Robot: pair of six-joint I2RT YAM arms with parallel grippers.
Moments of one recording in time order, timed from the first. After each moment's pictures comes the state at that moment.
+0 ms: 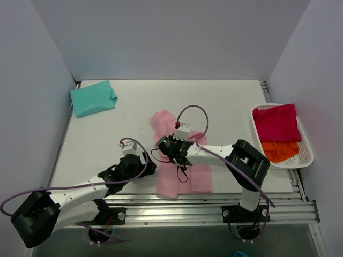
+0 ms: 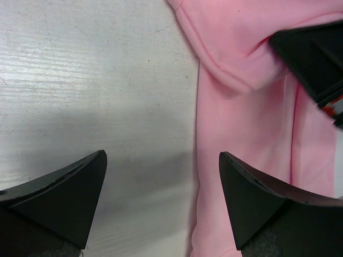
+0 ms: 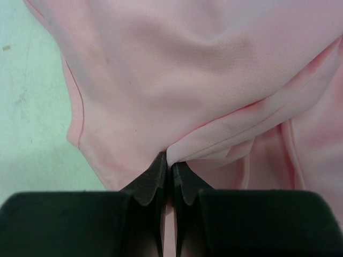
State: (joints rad) left arm -0.81 1.03 0.30 0.06 -0.27 -0.89; right arm 1.01 1.80 1.03 -0.21 0.69 1.08
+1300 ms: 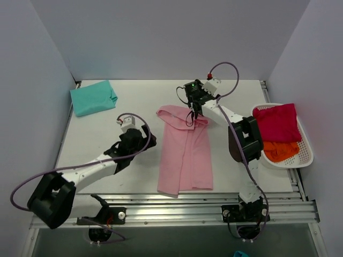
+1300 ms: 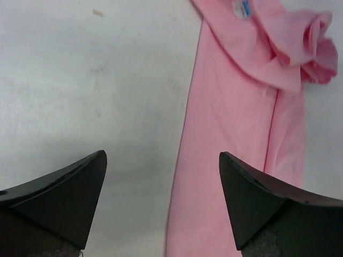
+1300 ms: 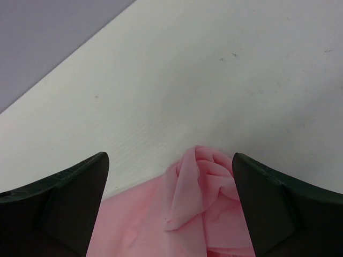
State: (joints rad) left arm -0.67 1.21 0.55 0.08 -0.34 -0.83; right arm 0.46 2.14 1.67 -0.29 0.82 0.87
